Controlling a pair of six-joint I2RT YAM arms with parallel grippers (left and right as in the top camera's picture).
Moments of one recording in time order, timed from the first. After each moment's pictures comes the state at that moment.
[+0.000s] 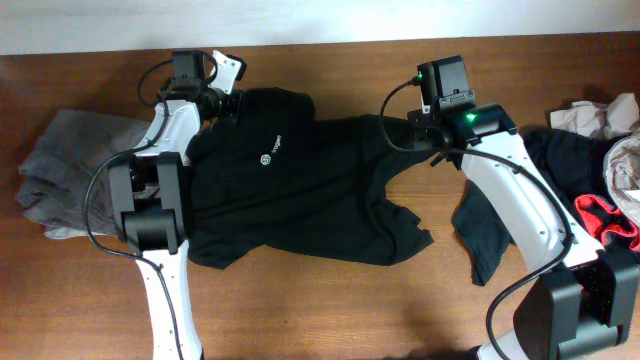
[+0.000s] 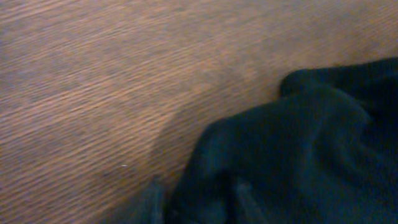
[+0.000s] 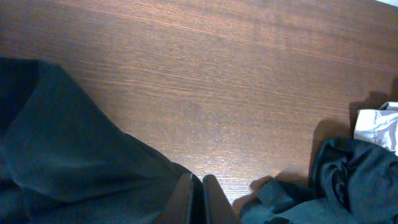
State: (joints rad) left arm -0.01 2.50 1.95 -0.37 0.41 0.32; right arm 0.22 1.70 1.45 -0.73 0.29 -0.01
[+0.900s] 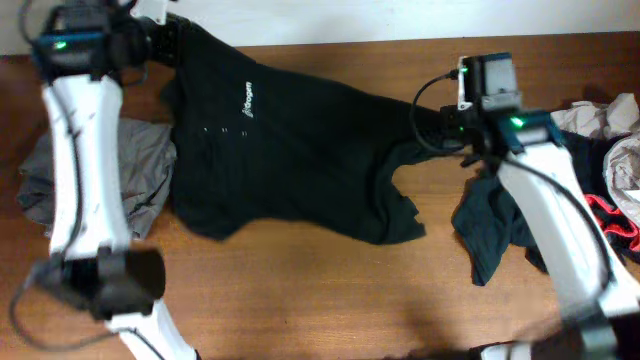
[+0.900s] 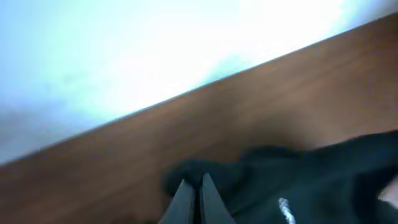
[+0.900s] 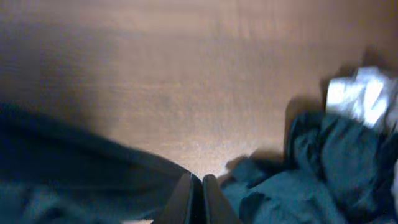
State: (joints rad) left arm 0.06 2.00 2.31 -1.02 0.46 0.28; right arm 0.12 1.55 1.45 -0.80 0.22 -0.02
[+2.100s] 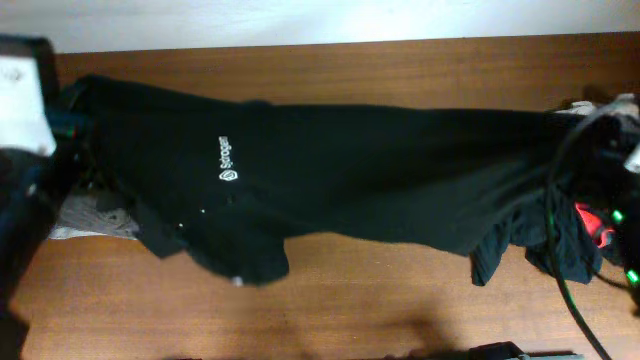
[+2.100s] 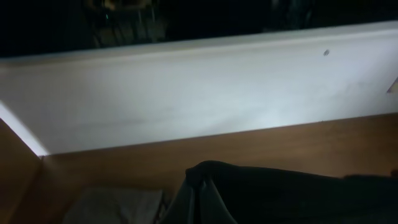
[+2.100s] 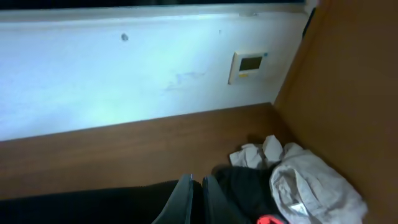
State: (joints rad) left arm 0.01 1.29 2.32 -1.30 0.12 0.06; right arm 0.12 1.06 1.89 -1.19 0.39 0.07
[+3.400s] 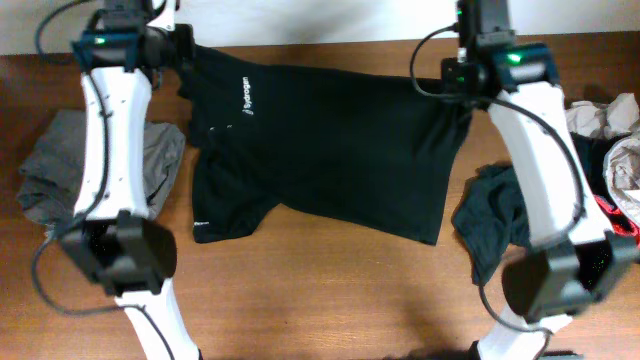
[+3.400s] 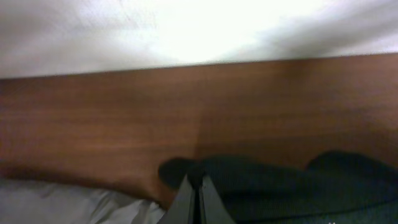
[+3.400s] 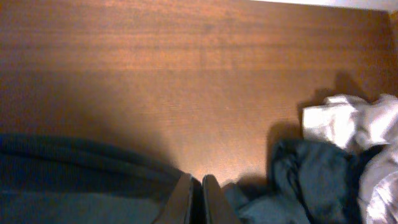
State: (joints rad) left arm 0.01 2.15 2.27 -0.94 0.04 0.06; right arm 0.12 1.90 1.95 -1.05 0.30 0.06
